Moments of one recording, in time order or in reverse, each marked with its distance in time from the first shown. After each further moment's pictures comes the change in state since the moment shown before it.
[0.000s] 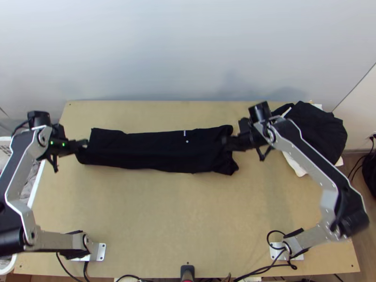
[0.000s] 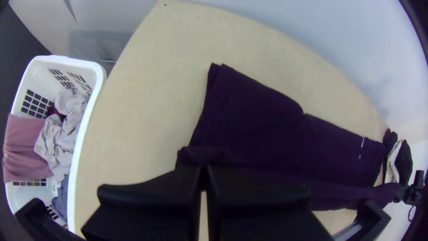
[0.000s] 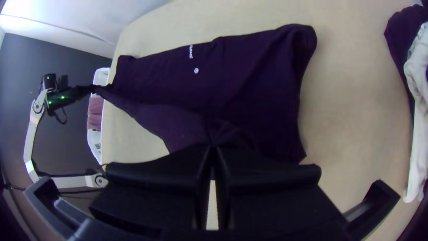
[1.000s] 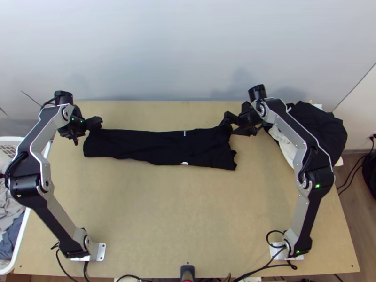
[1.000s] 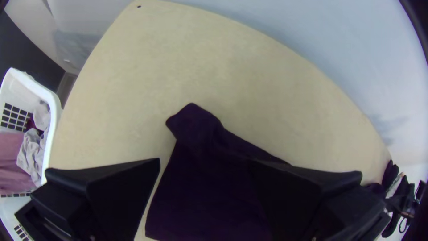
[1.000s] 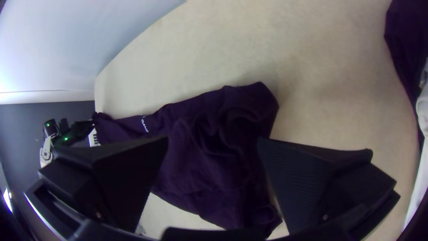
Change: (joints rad) left arm -0.094 0.460 0.345 0.082 -0.021 -0.156; right arm -0.146 0.439 0.388 -0.017 -0.016 0.124
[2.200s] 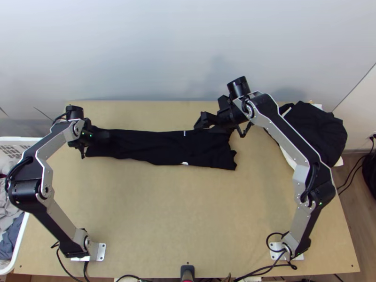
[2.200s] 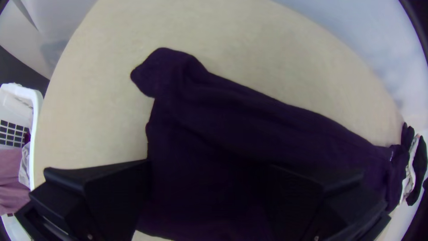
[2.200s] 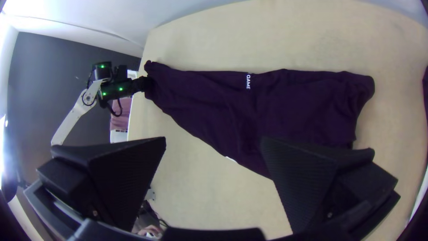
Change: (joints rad) left arm -0.056 -0.056 -0.272 0.202 -0.023 0.111; right arm 0.239 -0.137 0.112 -0.102 -0.082 -0.032
